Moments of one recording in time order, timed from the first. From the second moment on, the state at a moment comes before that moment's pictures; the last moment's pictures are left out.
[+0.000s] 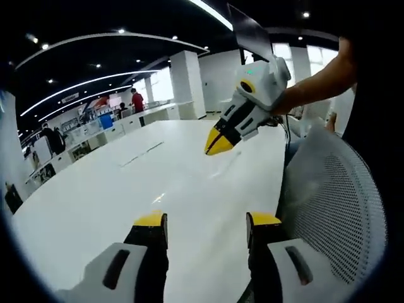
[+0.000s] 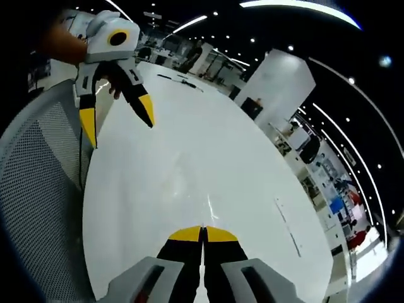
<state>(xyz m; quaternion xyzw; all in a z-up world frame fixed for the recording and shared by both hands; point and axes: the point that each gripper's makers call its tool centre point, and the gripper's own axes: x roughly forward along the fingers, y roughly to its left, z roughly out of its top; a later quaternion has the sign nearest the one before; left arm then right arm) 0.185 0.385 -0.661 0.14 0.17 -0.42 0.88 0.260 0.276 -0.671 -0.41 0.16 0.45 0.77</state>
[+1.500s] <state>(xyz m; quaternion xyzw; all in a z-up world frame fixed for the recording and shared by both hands) 0.175 0.389 -0.686 0.13 0.17 -0.40 0.89 0.288 0.293 -0.757 -0.45 0.21 0.49 0.72</state>
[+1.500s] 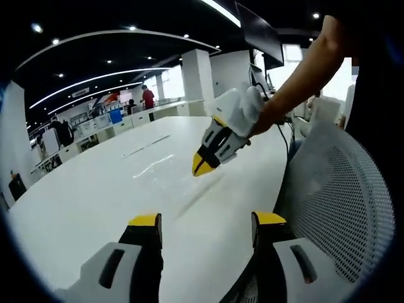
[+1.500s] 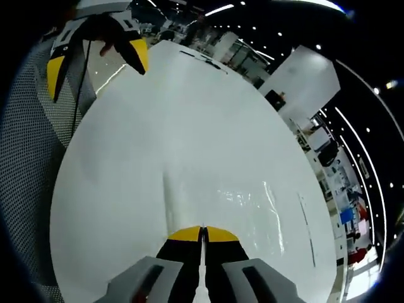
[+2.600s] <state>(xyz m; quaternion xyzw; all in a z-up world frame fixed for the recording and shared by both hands) 0.166 0.378 -0.683 0.13 0.18 -0.42 0.88 0.267 0.260 -0.717 -0.27 0.24 0.43 0.83</state>
